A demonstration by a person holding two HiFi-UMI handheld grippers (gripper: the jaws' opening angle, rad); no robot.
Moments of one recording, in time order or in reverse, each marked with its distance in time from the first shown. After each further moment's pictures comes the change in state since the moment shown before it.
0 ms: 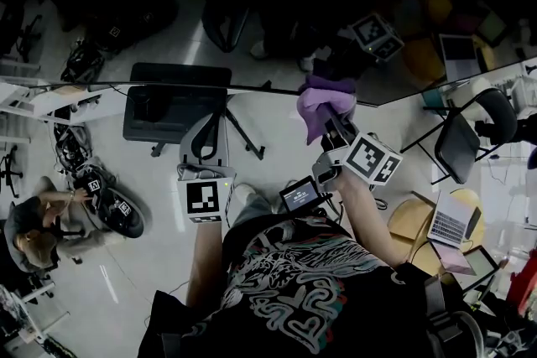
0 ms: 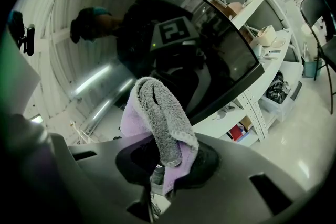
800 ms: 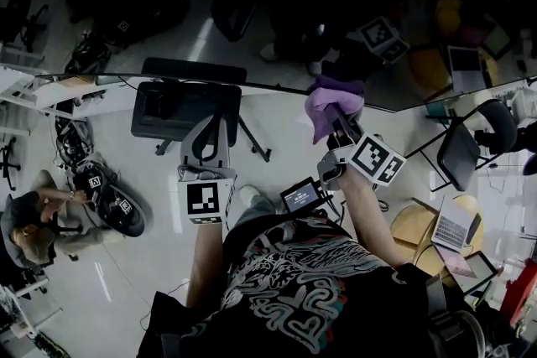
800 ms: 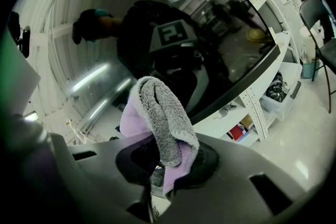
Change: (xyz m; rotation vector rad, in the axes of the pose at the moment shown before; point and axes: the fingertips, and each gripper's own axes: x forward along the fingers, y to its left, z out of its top) left arm -0.030 0.036 -0.007 -0.028 -0.005 0.040; right arm 0.009 0.018 -0.013 -0.010 -0.016 -0.028
